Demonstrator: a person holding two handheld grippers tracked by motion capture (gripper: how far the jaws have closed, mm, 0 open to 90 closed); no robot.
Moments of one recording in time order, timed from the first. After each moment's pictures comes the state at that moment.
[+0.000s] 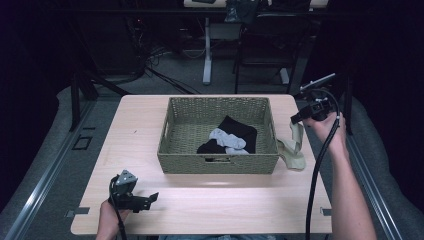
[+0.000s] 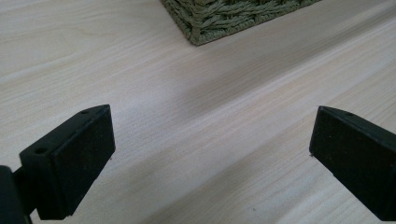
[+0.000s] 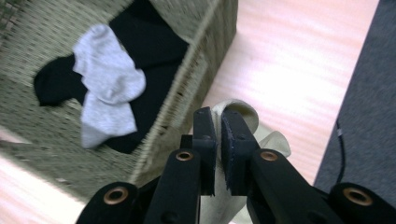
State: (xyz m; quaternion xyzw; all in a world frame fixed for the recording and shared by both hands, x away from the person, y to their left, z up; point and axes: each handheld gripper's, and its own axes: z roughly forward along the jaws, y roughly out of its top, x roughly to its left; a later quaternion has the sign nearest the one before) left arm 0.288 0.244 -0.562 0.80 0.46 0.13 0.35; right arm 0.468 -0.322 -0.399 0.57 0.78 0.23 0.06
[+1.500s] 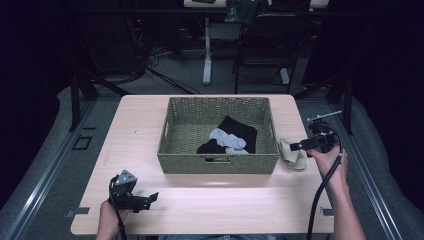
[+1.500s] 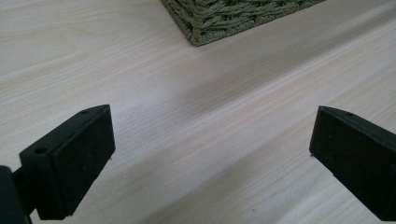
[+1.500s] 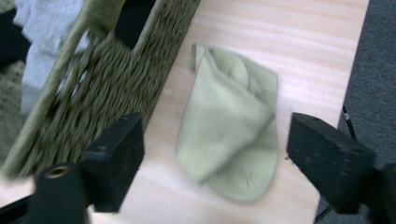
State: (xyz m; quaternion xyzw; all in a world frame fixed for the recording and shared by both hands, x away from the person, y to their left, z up) left arm 0.288 0.245 -0.562 0.80 0.46 0.13 0.36; right arm 0.408 -0.347 -0.471 0.59 0.76 0.25 0.09
